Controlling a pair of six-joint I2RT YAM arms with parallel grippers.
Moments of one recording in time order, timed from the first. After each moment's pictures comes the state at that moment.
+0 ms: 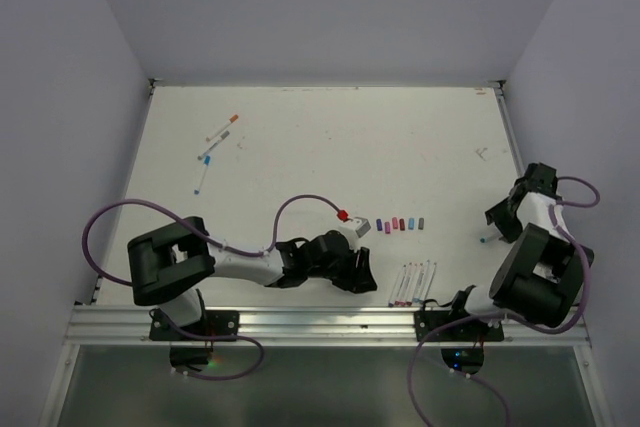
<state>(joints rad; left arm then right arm) -1.23 1.64 0.69 0.32 0.10 -0.85 -0.52 1.39 0.78 -0.57 0.14 0.54</state>
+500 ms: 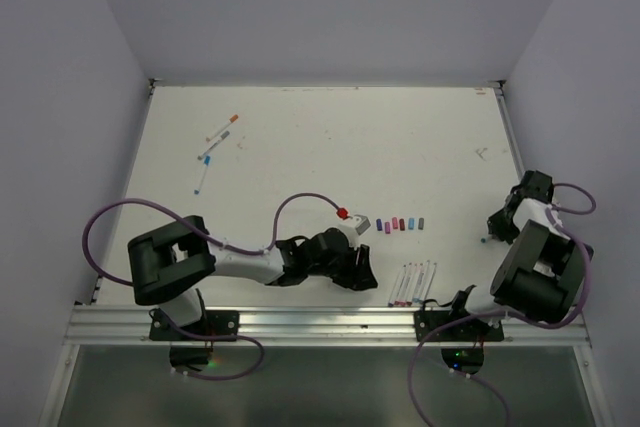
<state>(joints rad) -1.21 1.65 0.70 0.33 0.10 -0.85 -0.52 1.42 0.70 -0.45 0.13 0.53</state>
